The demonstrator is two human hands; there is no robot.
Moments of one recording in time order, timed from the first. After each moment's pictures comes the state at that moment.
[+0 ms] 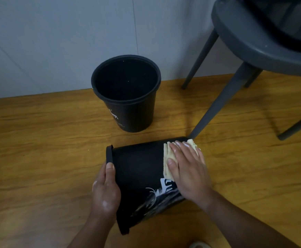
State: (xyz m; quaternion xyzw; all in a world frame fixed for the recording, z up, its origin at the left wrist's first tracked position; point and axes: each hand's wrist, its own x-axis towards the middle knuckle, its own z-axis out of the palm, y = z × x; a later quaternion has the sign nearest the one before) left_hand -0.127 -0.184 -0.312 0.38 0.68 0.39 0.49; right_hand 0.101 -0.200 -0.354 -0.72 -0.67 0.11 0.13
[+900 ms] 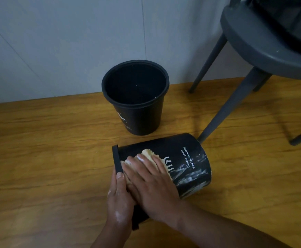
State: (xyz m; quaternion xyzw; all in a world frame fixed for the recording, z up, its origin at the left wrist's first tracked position) left_hand -0.118 -0.198 -0.317 0.34 0.68 0.39 0.52; right_hand -0.001 -0.194 -0.337 -0.55 -0.82 0.11 0.11
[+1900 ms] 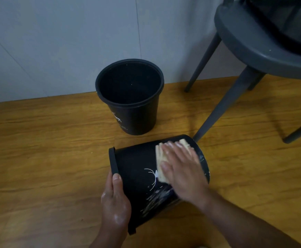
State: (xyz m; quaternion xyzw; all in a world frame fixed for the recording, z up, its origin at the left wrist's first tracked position) left_hand -0.113 -0.200 -0.311 0.36 0.70 0.38 0.49; right_hand 0.086 -0.185 -0.345 -0.69 -0.71 0.12 0.08
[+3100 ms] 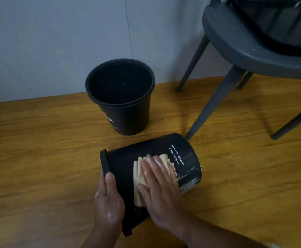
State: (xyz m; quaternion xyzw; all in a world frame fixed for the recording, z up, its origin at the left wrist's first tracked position) left_hand -0.104 -0.196 -0.308 0.36 0.70 0.40 0.47; right_hand 0.033 -0.228 -0.357 -0.66 -0.72 0.15 0.17
